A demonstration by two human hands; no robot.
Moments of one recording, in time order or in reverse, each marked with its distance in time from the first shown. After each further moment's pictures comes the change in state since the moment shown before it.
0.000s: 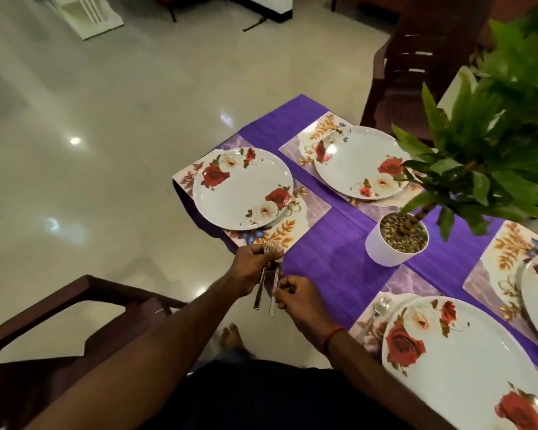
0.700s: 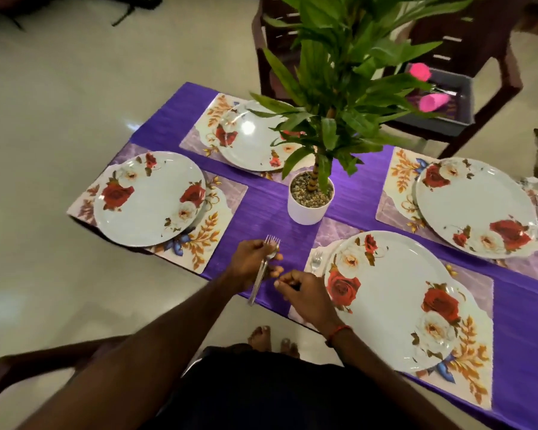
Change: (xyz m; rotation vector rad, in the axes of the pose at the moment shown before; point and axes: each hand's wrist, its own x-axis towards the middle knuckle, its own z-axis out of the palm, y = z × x) left_hand 0.022 -0.048 0.115 0.292 -0.365 -0.120; right_hand -0.067 0.070 -0.086 -0.046 0.381 0.004
